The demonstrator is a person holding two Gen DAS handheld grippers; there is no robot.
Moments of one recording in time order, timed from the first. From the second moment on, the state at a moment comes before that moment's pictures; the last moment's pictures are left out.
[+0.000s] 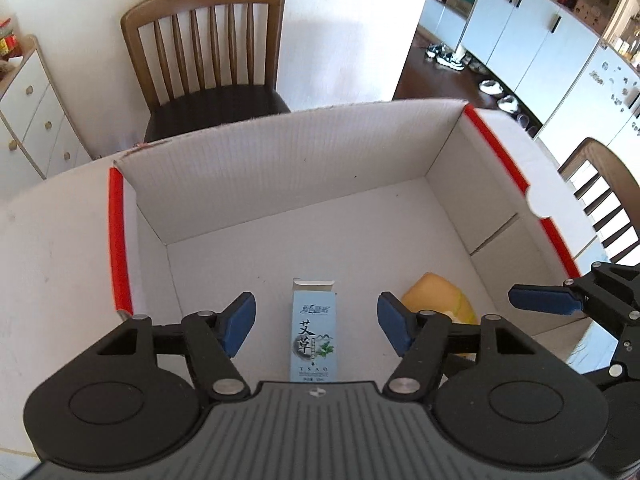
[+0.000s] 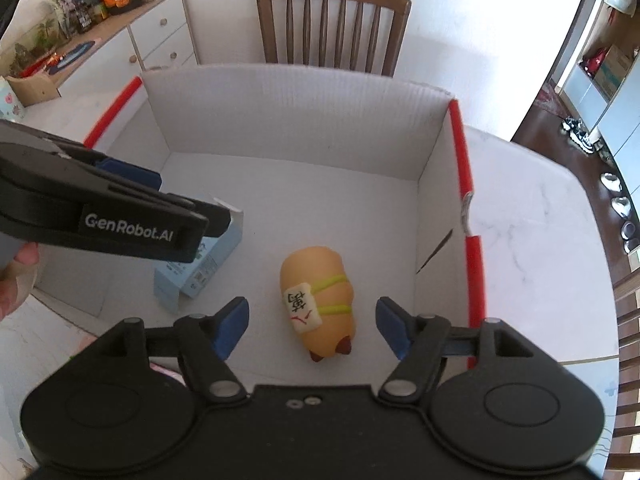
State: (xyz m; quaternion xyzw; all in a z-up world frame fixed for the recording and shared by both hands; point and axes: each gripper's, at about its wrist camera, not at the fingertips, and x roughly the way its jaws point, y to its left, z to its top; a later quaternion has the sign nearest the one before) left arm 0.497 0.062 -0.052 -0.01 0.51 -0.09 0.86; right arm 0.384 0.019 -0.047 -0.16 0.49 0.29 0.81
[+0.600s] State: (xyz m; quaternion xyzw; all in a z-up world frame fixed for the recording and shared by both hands) left arm 0.449 0.050 -0.017 0.00 0.48 -0.09 0.87; right arm 0.366 -0.014 -0.012 -0.12 0.47 0.29 0.82
